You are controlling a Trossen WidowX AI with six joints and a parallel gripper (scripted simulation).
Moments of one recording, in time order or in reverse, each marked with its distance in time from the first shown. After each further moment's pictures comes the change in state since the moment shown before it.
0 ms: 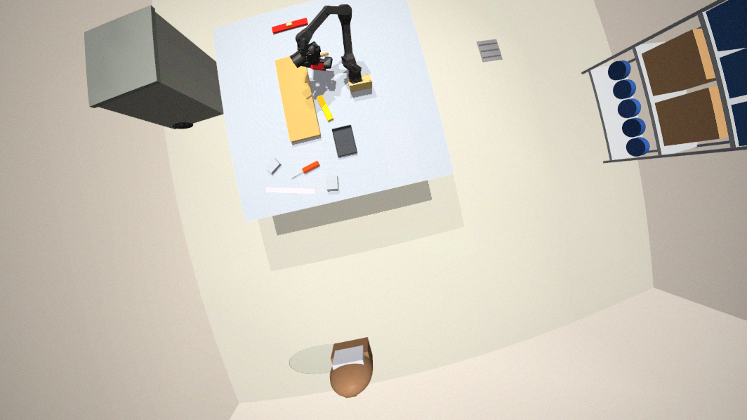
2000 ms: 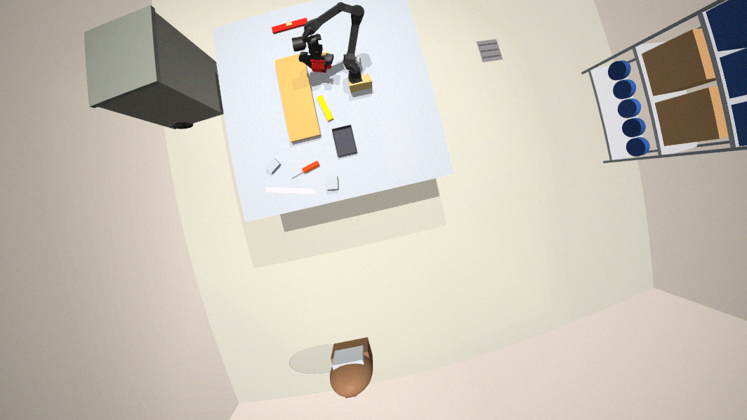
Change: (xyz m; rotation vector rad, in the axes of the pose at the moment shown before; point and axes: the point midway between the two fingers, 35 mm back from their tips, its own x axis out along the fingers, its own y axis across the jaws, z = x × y) arm 0.005 -0.001 0.010 -0.005 0.340 -0.017
